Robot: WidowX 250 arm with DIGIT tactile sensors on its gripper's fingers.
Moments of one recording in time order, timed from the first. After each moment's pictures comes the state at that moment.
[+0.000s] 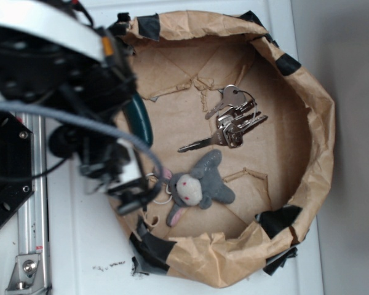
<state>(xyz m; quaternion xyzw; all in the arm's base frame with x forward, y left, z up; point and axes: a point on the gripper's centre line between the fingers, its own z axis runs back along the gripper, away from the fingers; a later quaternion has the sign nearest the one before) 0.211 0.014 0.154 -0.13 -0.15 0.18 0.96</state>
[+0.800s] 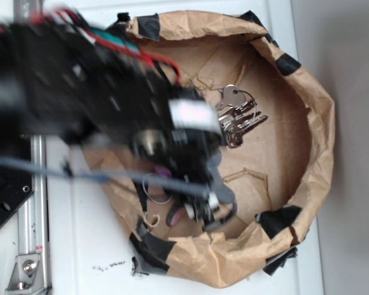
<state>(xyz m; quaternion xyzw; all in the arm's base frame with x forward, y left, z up) 0.257 -0.040 0.047 -0.08 -0.10 0.14 0.98</state>
